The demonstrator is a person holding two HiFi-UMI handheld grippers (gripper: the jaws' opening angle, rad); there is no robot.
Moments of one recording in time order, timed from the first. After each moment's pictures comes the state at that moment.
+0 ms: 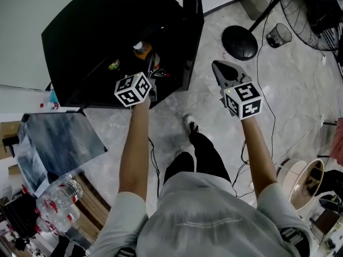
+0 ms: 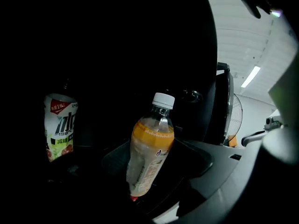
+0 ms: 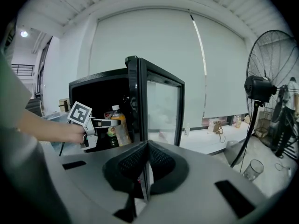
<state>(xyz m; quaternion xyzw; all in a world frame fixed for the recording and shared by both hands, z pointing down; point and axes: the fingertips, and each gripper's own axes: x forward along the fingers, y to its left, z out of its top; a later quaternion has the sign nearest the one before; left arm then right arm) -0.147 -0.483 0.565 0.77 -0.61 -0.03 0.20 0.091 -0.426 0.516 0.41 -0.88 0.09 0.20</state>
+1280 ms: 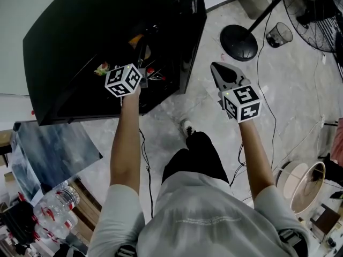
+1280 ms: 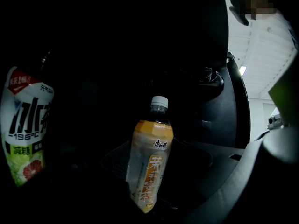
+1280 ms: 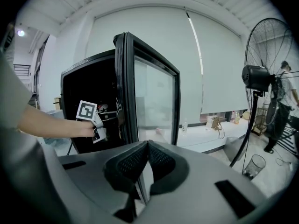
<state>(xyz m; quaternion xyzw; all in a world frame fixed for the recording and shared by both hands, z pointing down) -0.158 -0.554 0.582 0.80 -0.59 -0.08 0.10 0.098 -0.452 0.572 0.43 -0.88 0.10 0.20</state>
